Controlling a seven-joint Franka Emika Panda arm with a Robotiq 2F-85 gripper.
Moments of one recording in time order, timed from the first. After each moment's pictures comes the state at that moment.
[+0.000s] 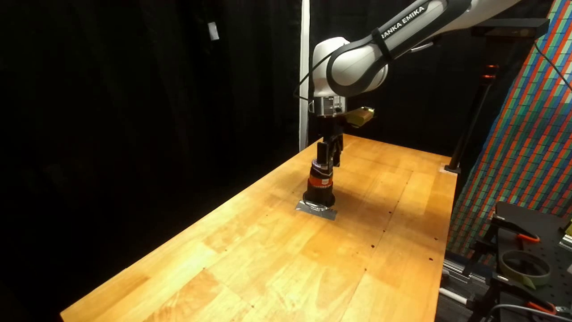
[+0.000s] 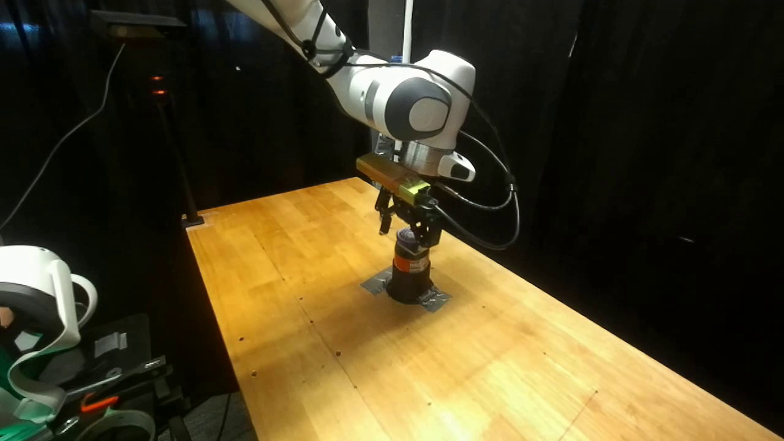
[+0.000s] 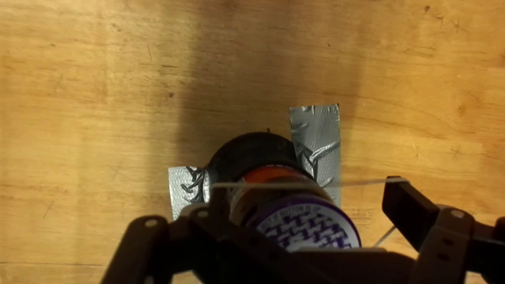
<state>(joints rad) 0.05 0.58 0.10 -1.66 0.05 2.10 -0.09</state>
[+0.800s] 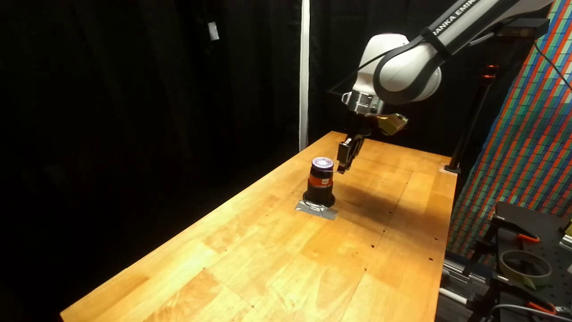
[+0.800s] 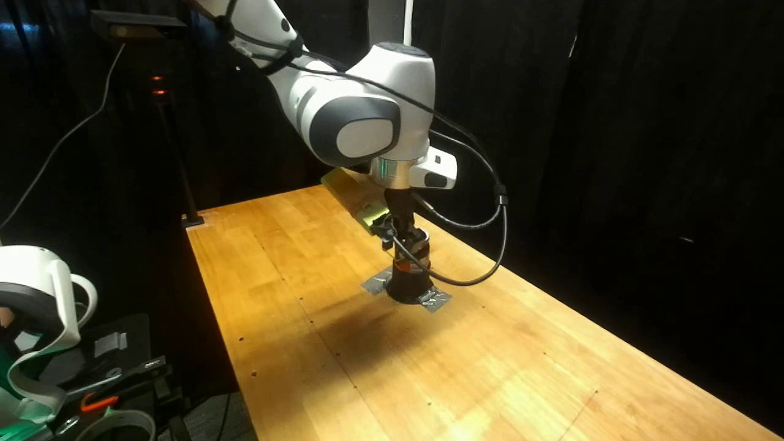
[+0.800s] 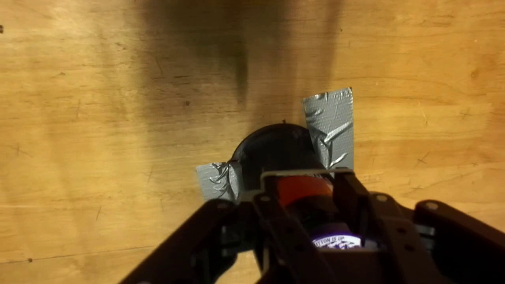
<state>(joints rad) 0.01 0.31 0.11 -2.13 0.19 2.60 -0.12</state>
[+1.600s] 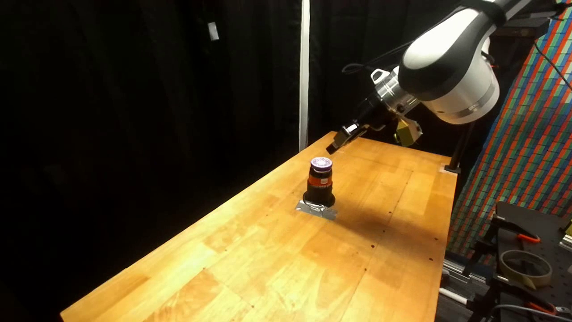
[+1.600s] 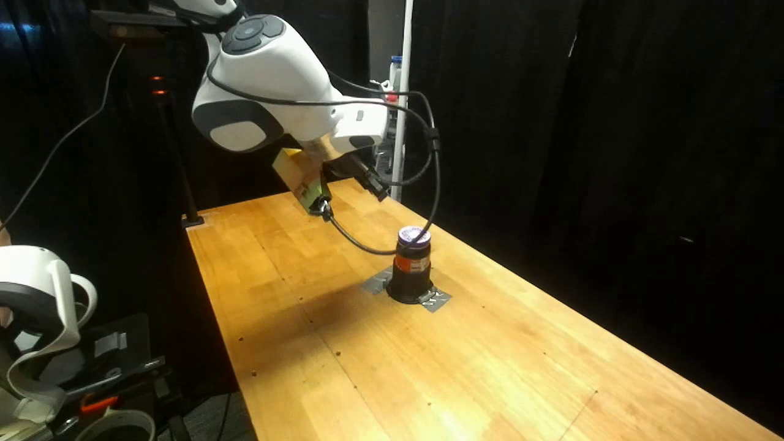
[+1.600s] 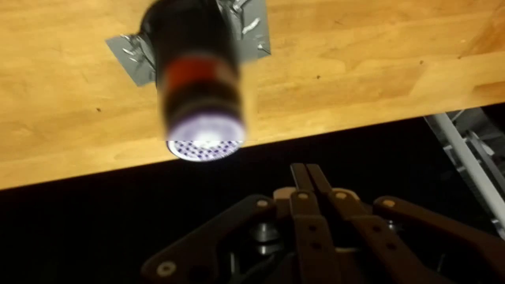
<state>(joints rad) -0.35 0.20 0.76 -2.37 0.89 3.33 -0.62</state>
